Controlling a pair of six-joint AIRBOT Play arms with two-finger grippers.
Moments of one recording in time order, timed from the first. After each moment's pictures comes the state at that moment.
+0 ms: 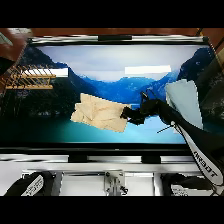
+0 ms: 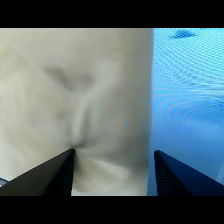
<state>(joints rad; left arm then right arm) 0.24 -0.94 1.43 0.98 -1.13 -1.44 0.34 -1.51 0.93 2.29 -0.78 -1.45</state>
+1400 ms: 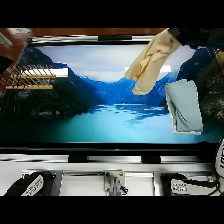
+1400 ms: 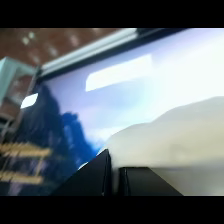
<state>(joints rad) 0.24 -0.94 1.43 0.98 -1.11 -1.44 -0.10 -1.47 1.83 2.28 -0.91 -1.59</state>
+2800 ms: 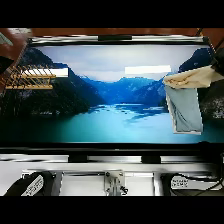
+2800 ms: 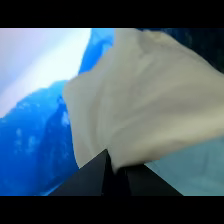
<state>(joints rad) 0.24 -0.94 1.43 0.98 -1.11 -1.43 -0.39 -1.51 1.84 1.77 -1.33 -1.29</state>
